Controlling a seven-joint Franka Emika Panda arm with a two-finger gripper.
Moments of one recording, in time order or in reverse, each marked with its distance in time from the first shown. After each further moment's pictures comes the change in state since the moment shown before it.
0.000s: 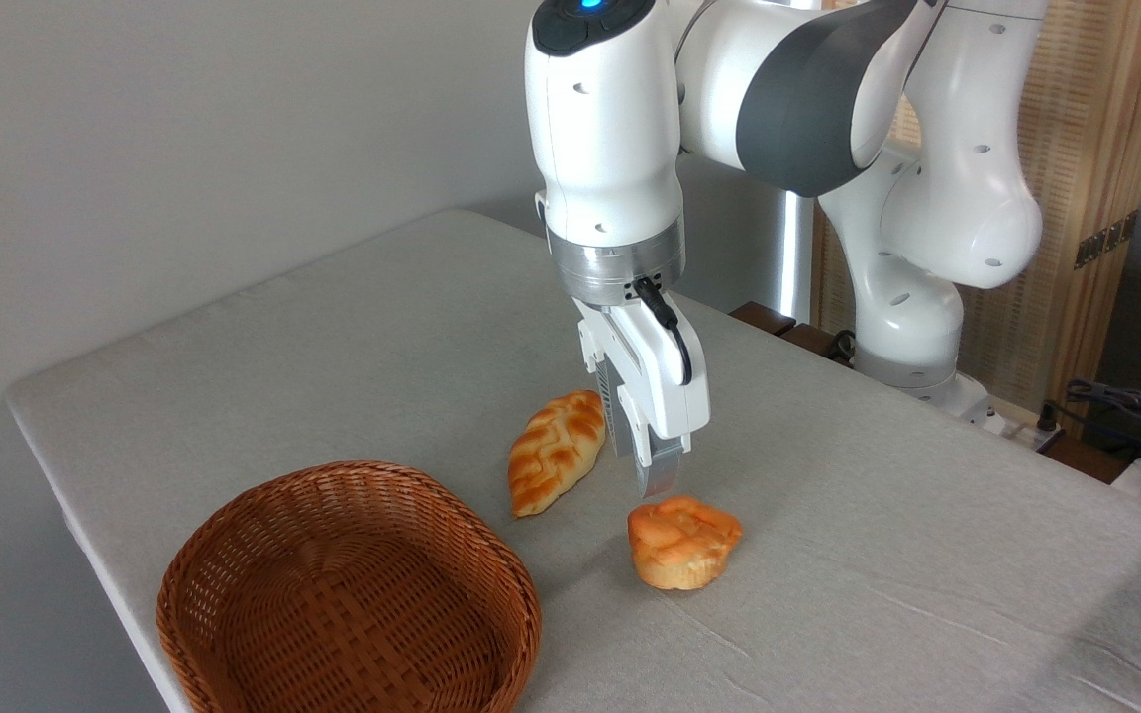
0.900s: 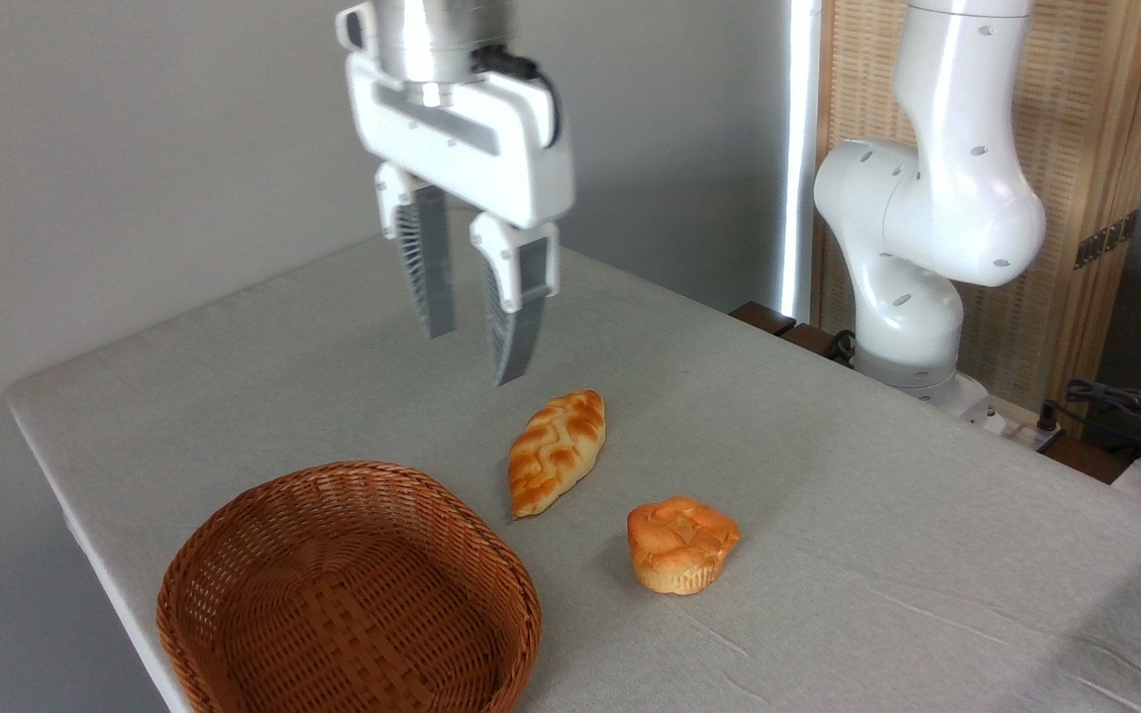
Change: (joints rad) arm 0.087 0.117 -0.262 0.400 -0.014 -0.097 -0.548
